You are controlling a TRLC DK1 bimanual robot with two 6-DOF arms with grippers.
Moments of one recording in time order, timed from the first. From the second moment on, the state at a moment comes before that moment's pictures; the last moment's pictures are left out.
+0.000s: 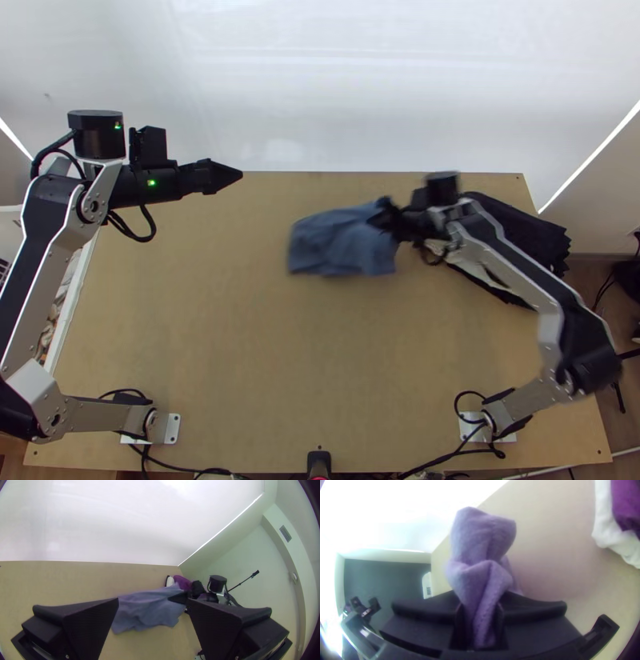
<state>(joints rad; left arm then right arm) -0.17 1.48 1.76 -0.83 0.60 -0.34 0.35 1.67 1.27 -0.29 -0.51 0.92</state>
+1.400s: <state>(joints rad) -0.17 1.46 1.73 -0.81 0.60 -0.36 -0.28 1.55 1.56 -0.51 -0.75 0.91</state>
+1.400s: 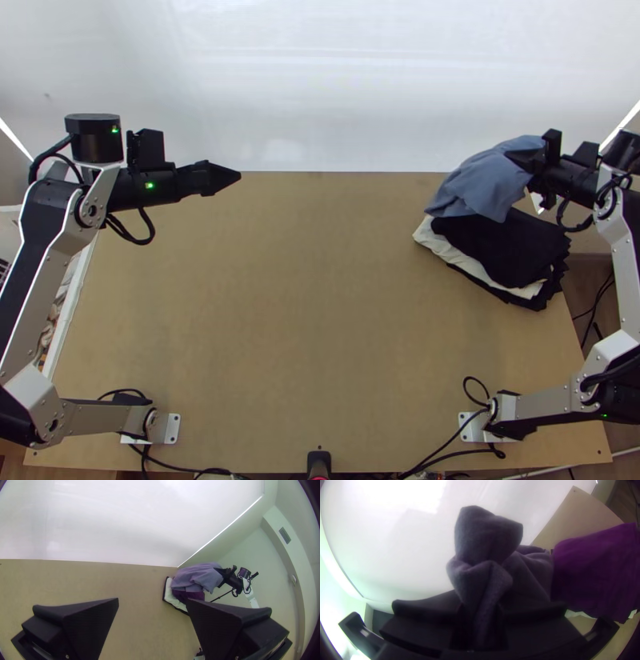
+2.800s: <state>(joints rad) -0.17 1.43 1.75 -0.82 0.60 -0.36 -0.62 1.18 0.84 -0.08 -0.27 0.39</state>
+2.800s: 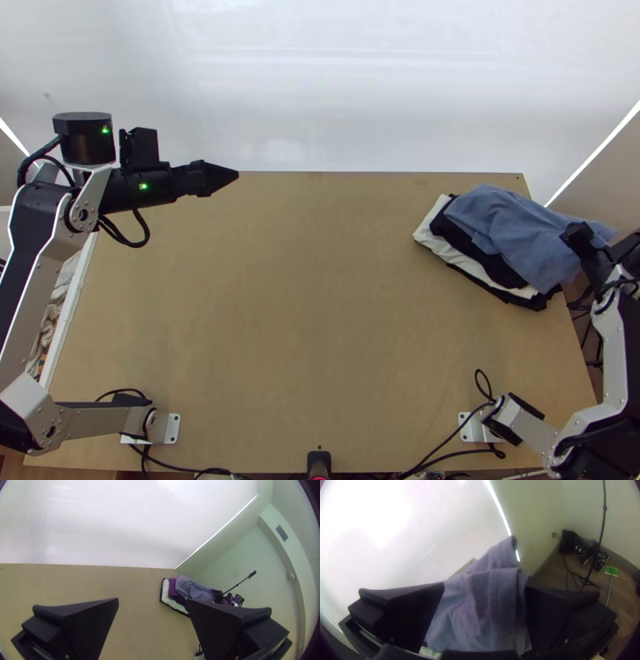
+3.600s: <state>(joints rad) -0.11 1.45 1.78 -0.83 0.60 -0.36 -0.26 1.15 0.75 0.35 0.02 0.28</state>
